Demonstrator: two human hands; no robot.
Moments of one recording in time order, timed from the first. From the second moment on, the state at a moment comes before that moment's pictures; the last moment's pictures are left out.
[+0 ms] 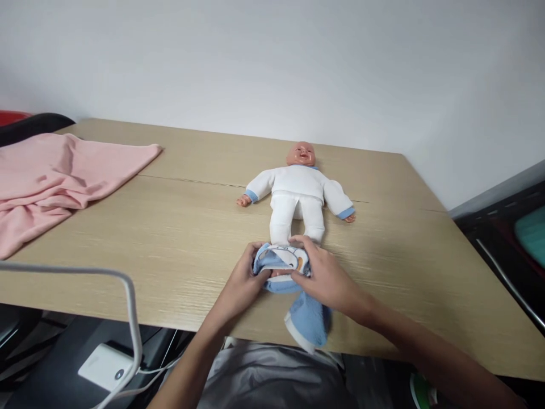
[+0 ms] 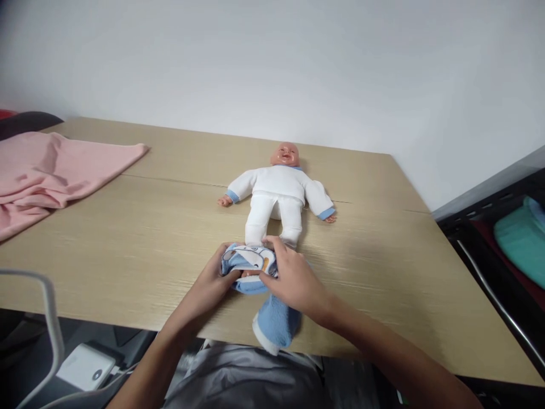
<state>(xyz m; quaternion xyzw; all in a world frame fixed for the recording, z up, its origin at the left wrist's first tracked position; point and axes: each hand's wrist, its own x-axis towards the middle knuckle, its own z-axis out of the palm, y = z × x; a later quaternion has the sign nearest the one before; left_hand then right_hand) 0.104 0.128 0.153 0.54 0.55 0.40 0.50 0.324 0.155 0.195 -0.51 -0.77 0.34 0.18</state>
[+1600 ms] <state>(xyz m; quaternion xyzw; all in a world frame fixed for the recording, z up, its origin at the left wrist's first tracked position) 0.064 0.167 0.181 0.78 0.41 0.31 0.37 0.353 0.213 0.194 -0.30 -0.89 0.27 0.20</state>
